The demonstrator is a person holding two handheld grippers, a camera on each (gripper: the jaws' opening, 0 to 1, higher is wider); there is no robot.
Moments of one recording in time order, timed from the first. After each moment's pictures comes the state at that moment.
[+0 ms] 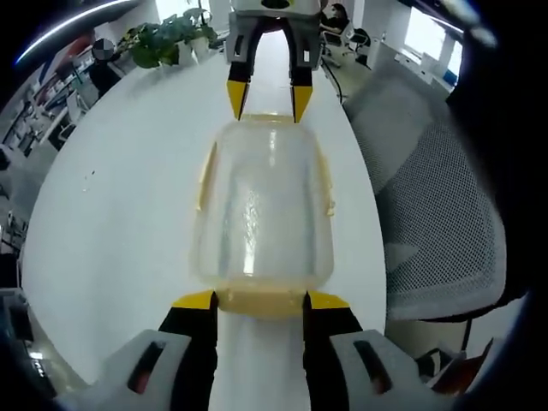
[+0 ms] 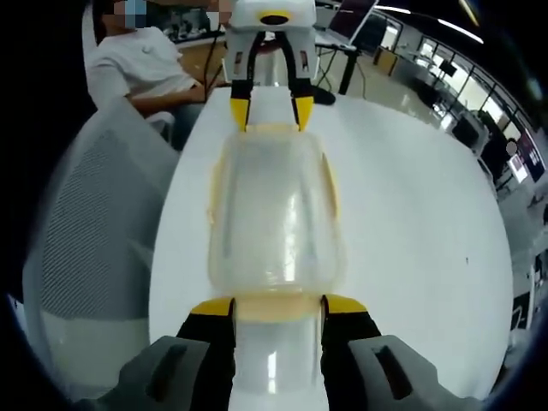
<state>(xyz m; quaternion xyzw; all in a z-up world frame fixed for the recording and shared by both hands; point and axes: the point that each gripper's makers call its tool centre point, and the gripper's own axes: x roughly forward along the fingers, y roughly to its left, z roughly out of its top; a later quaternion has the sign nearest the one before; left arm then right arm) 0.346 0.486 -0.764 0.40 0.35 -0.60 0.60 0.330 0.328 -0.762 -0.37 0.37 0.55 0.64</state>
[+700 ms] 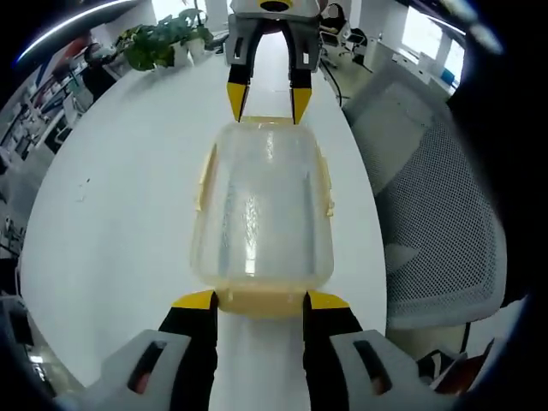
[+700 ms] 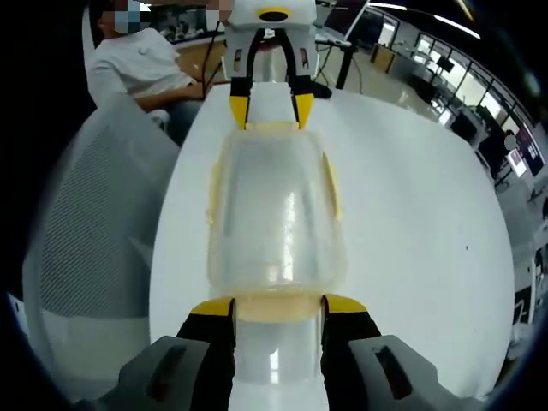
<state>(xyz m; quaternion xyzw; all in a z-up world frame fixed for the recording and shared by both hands) 0.345 0.469 -0.766 0.40 0.35 -0.61 0.59 0.326 0.310 -0.766 -0.37 0.38 0.55 0.65</state>
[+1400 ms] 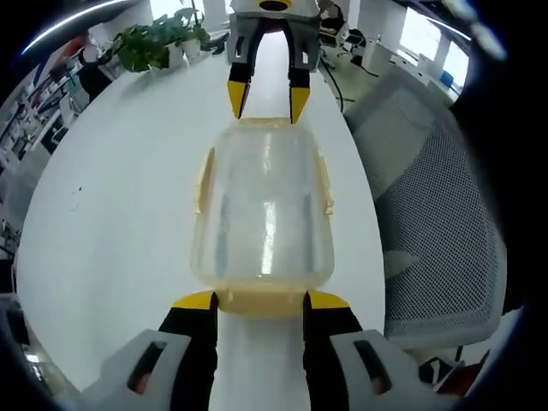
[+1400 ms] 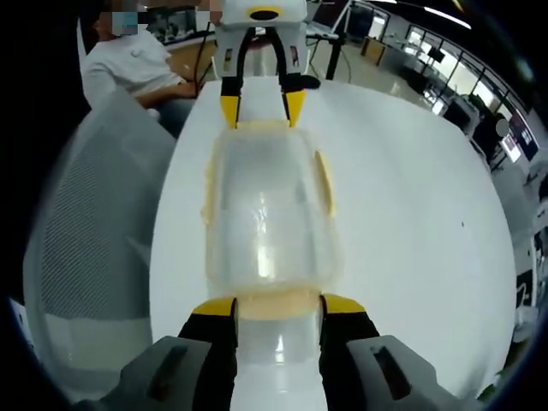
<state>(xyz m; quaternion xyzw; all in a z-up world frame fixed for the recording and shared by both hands) 0.340 0.444 -0.769 0.39 0.36 -0.61 0.59 0.325 0.281 -0.767 -0.35 0.40 0.53 0.66</state>
